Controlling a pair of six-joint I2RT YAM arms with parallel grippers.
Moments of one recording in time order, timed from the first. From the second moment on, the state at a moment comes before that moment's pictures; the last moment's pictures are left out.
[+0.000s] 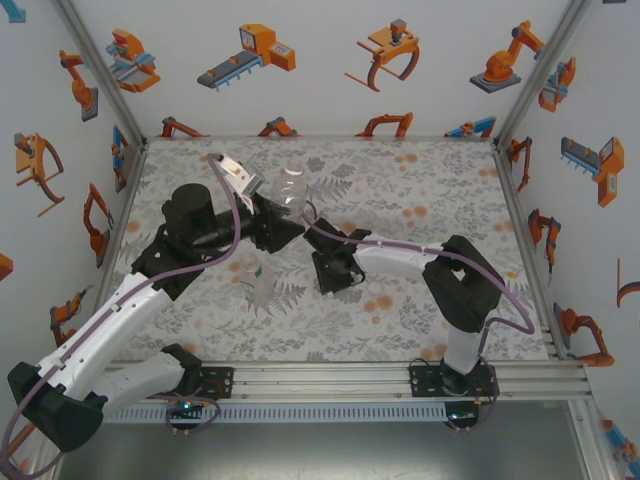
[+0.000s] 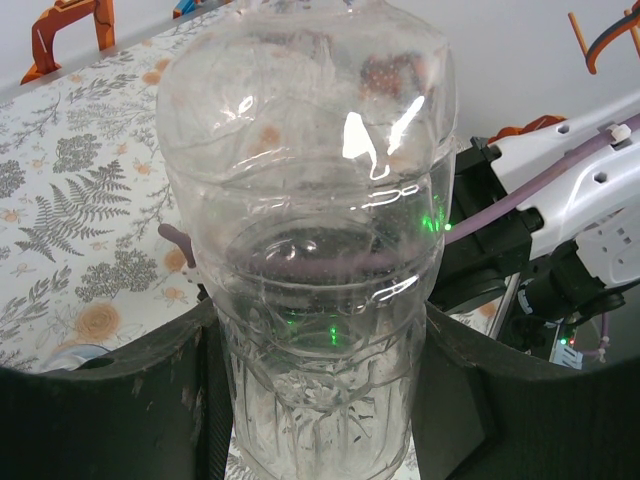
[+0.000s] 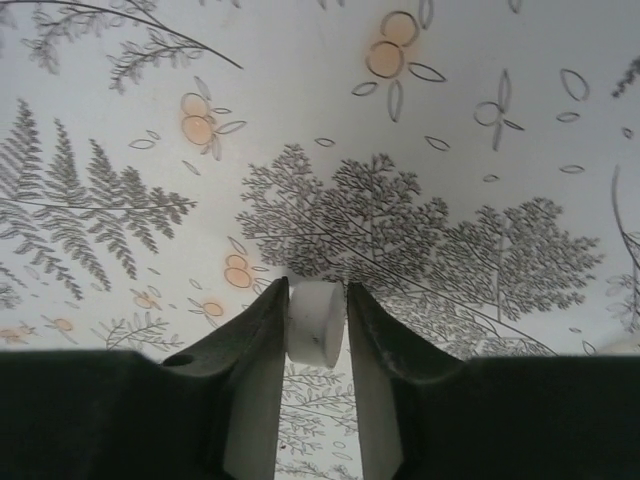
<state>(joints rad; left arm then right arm) -0.64 1.00 0.98 -0.11 0.44 -0.16 0.88 1.83 1.14 -0.52 -0.02 0.59</state>
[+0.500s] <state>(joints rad) -0.64 1.00 0.98 -0.11 0.44 -0.17 0.69 1.75 0.86 -0.05 -0.35 0.78</state>
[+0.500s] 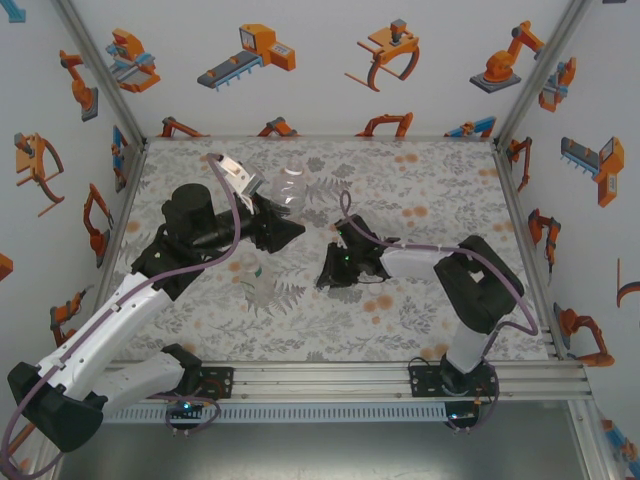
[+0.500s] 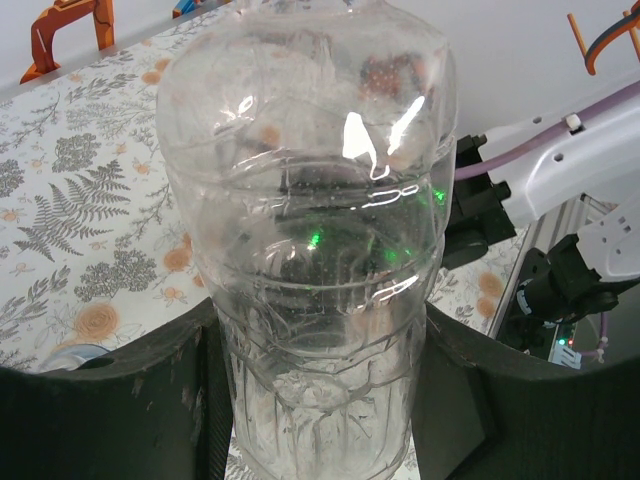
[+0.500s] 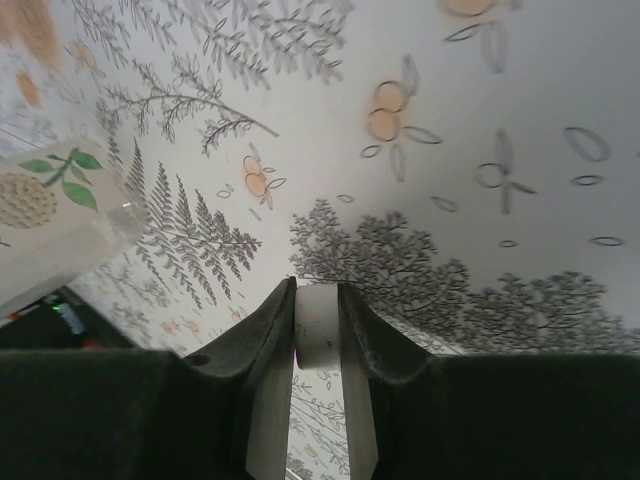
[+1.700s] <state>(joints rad) -0.64 0.91 0.97 -0.24 0.33 -0.15 0.87 1.76 1.11 -0.48 0.06 0.43</state>
